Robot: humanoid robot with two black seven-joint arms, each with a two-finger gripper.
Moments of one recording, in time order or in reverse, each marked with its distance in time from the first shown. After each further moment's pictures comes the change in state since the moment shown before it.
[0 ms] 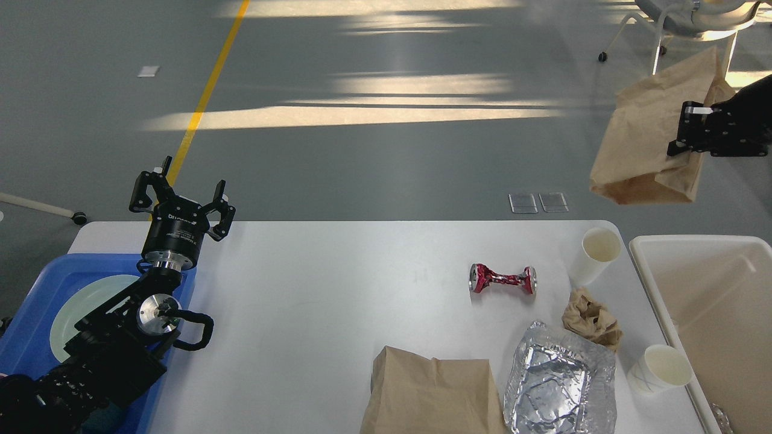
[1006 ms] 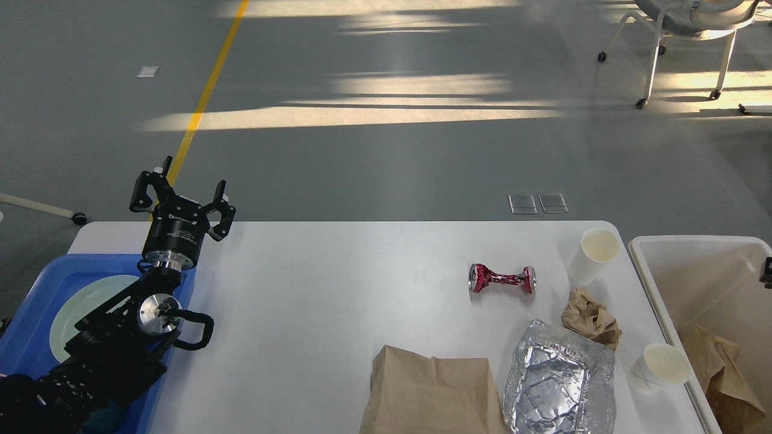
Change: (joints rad) left arm 0.000 0.000 0.000 0.000 0.000 0.000 0.000; right arm -0.505 -0.040 -0.155 -0.193 0.047 -0.335 -0.004
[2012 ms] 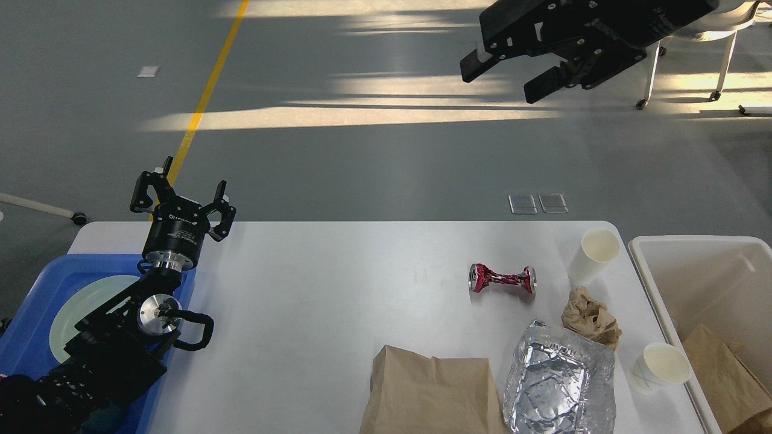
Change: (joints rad) left arm 0.001 0.000 0.000 0.000 0.000 0.000 0.000; right arm 1.384 0.220 0.153 0.940 0.241 0.436 -0.001
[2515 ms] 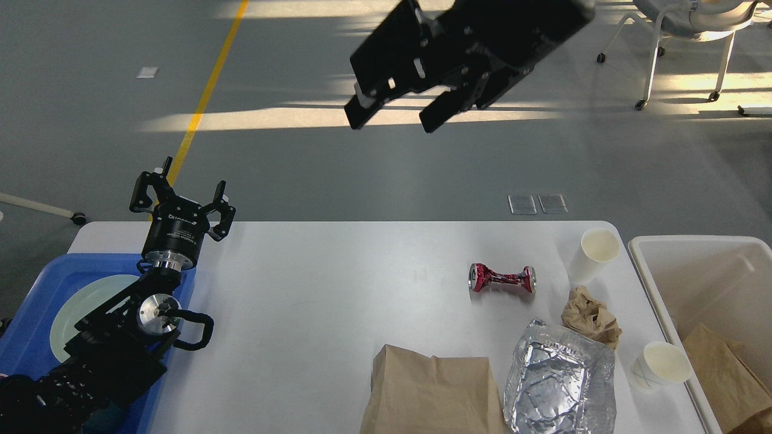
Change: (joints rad) left arm 0.000 0.000 0.000 0.000 0.000 0.000 -0.001; right arm -0.113 0.158 0.162 0.001 -0.026 0.001 -0.002
